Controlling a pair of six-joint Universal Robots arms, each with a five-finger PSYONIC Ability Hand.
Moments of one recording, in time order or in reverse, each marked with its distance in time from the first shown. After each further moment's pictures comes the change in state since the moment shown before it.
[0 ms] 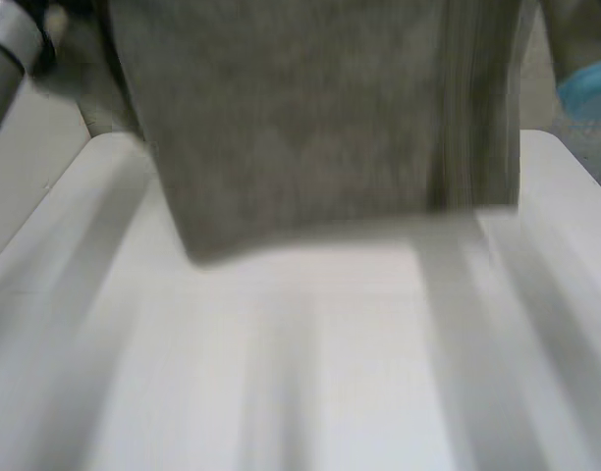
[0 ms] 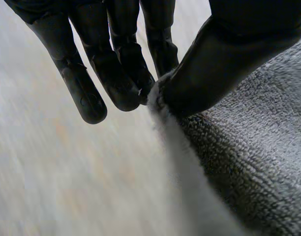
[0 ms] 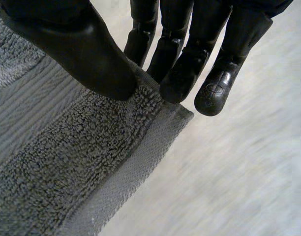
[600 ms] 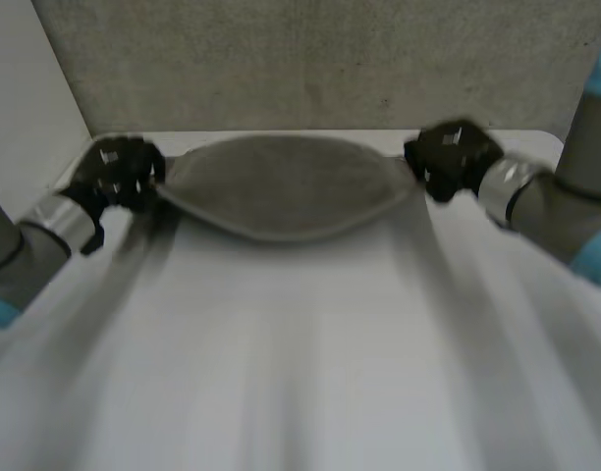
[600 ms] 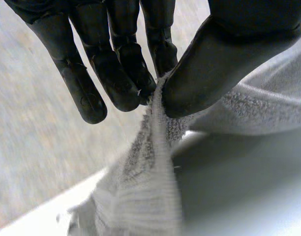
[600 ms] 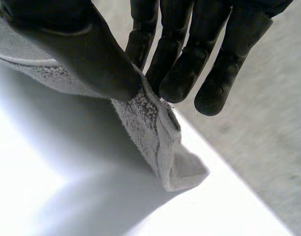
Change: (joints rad) left arm 0.075 0.117 -0.930 0.333 0.226 0.104; right arm -0.074 -0.192 0.988 0.030 -0.314 0.073; left_hand 0.000 0.000 0.000 0.000 0.006; right_hand 0.000 0.004 0.001 0.000 0.001
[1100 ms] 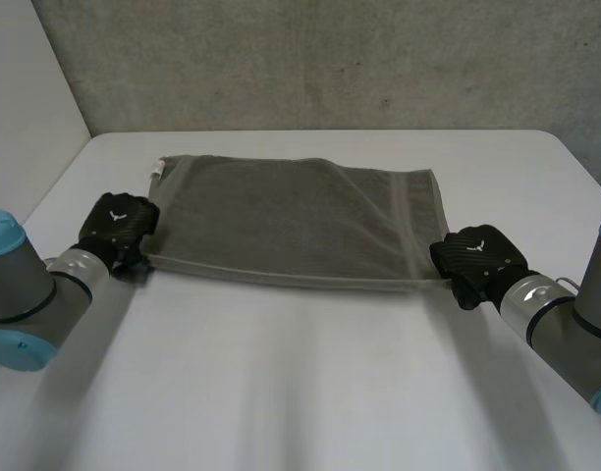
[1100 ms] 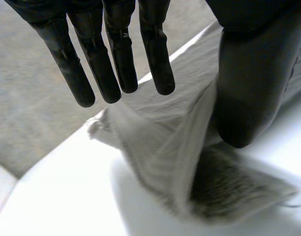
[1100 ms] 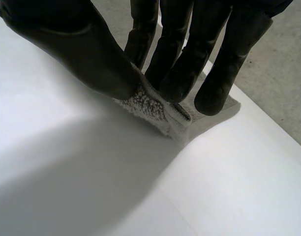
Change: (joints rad) left arm 0.000 -0.158 -0.066 0.097 -0.180 0.289; right arm -0.093 -0.177 0.636 -0.327 0.025 -0.058; left_hand -0.654 -0.678 -0.686 -0.700 -0.700; right_hand 0.000 0.000 0.000 0.000 0.000
